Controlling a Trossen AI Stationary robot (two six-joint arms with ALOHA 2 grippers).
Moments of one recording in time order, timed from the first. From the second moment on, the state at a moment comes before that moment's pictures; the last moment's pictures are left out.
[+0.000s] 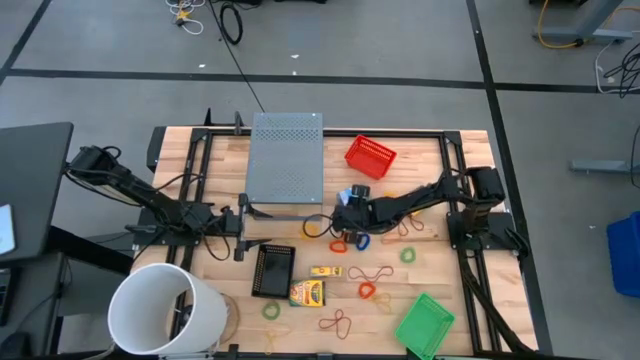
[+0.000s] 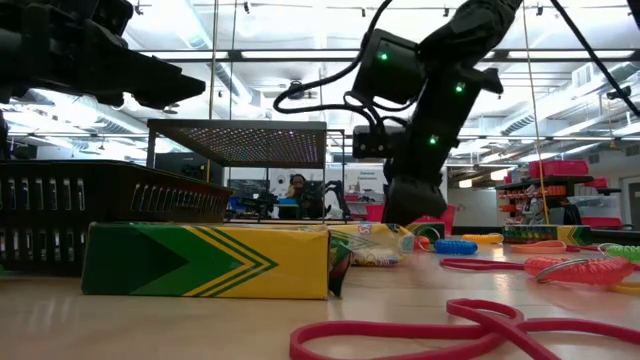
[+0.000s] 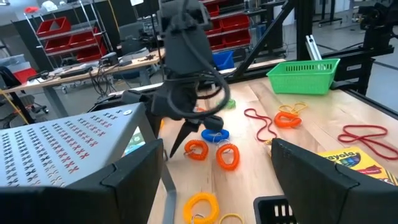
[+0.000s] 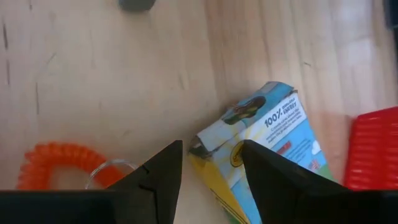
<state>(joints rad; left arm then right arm) -0.38 0.95 0.09 0.81 -0.42 0.19 0.07 1.88 1.06 -0.41 0.50 0.05</state>
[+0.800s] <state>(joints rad) -0.38 0.95 0.09 0.82 -0.41 0.19 0.24 1.88 1.09 -0.45 0.58 0.23</state>
